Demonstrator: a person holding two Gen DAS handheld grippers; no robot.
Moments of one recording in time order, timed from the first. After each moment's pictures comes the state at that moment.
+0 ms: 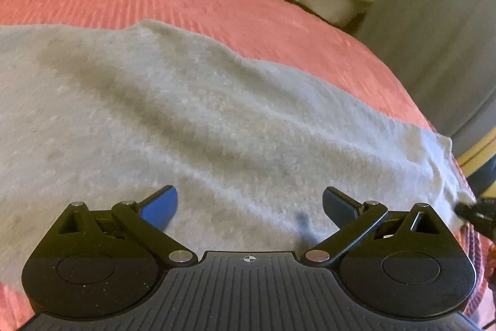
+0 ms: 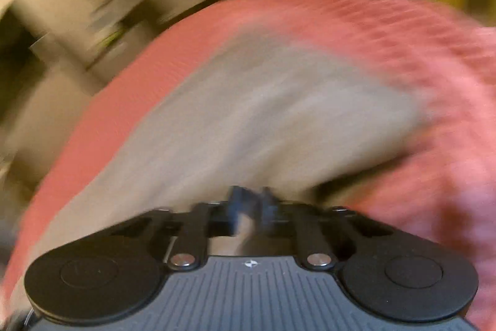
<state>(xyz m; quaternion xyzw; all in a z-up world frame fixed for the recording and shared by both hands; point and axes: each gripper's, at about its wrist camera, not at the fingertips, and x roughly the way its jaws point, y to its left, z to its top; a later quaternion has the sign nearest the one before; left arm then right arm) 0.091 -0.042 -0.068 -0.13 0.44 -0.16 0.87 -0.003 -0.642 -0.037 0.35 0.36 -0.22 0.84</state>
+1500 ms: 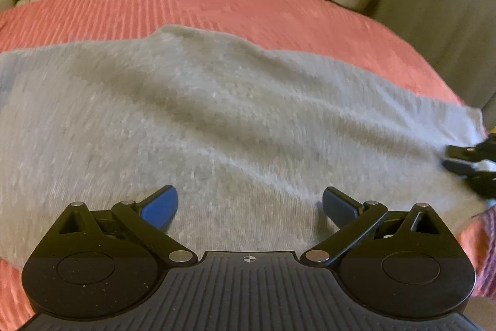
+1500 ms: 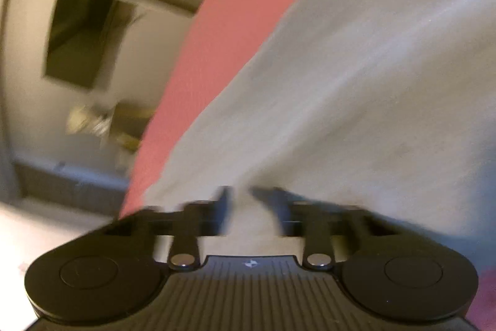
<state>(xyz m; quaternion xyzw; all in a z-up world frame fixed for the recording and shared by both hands) 0.077 -0.045 -0.067 -0.04 0.44 -0.13 0.89 0.087 -0.538 -0.075 0.48 0.42 0.05 0.77</state>
